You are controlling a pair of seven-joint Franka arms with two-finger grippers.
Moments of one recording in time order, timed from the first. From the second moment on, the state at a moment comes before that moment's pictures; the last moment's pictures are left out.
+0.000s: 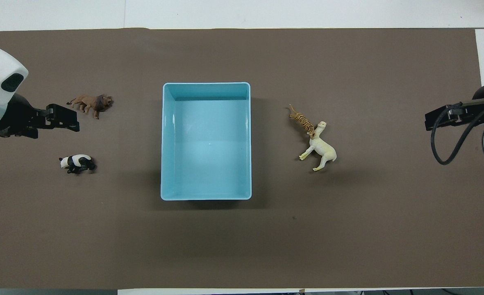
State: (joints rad) left arm -0.02 0.02 -0.06 -1.72 -0.06 1.69 -0.14; right arm -0.12 0.03 0.10 -1.67 -0.06 1.64 -0.06
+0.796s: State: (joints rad) left arm -0.02 0.01 -0.05 -1.73 -0.04 1.73 -0.29; right arm -0.13 0.03 0.11 -1.66 -0.02 1.61 -0.08
